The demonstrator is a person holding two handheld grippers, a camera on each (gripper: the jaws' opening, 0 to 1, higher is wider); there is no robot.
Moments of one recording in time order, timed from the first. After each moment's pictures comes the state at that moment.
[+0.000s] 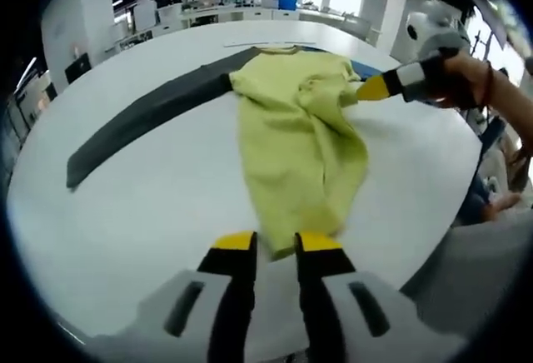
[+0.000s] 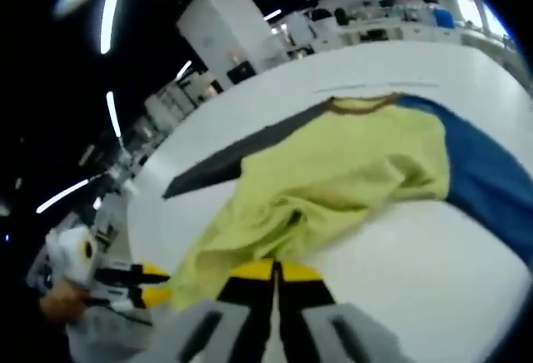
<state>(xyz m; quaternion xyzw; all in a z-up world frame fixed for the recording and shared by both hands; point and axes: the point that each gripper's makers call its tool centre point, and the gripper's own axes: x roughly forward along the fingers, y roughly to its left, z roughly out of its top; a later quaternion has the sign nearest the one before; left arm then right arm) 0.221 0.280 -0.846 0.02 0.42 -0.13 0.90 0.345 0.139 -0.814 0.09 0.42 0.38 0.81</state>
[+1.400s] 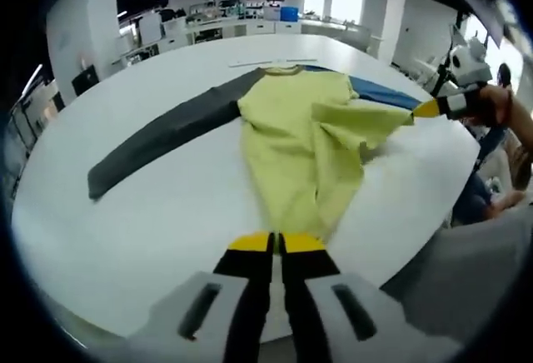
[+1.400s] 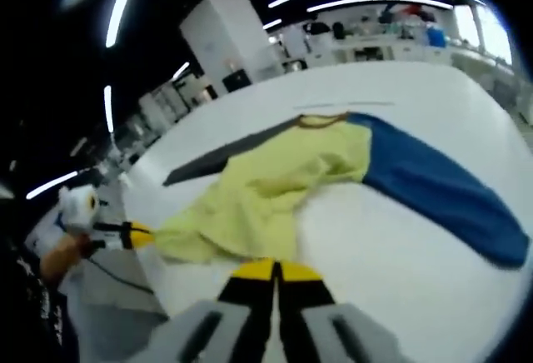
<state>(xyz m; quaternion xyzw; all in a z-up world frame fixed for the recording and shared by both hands) 0.210 0.290 -0.808 0.03 0.39 -0.12 0.91 0.305 0.029 -0.783 0.06 0.40 0.36 0.84</state>
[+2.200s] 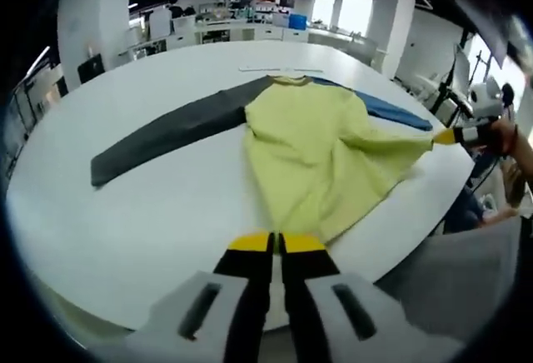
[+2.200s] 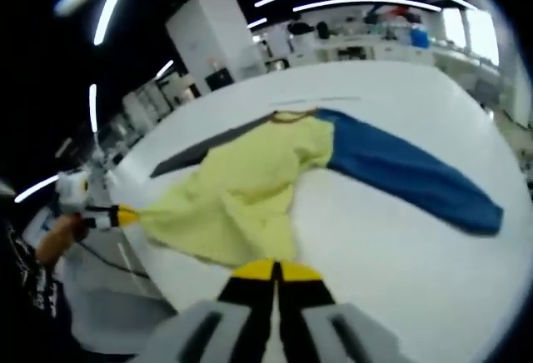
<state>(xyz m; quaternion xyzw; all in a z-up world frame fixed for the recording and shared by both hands) 0.199 0.296 -0.795 -0.01 0.38 -0.11 0.92 0.270 -0.019 -0.783 0.05 0.41 0.31 0.86</state>
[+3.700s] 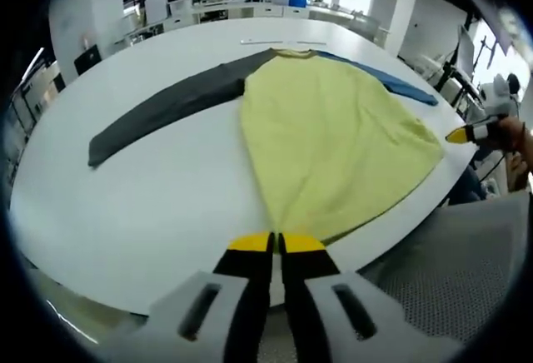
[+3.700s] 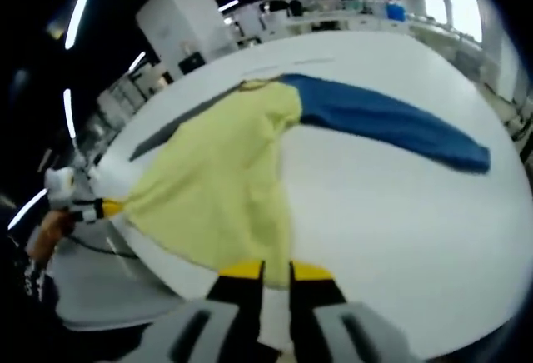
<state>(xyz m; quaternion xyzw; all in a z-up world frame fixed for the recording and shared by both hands) 0.176 0.310 -0.819 0.02 0.44 -0.11 0.89 0.241 -0.051 -0.829 0.04 0.48 0.26 0.84</state>
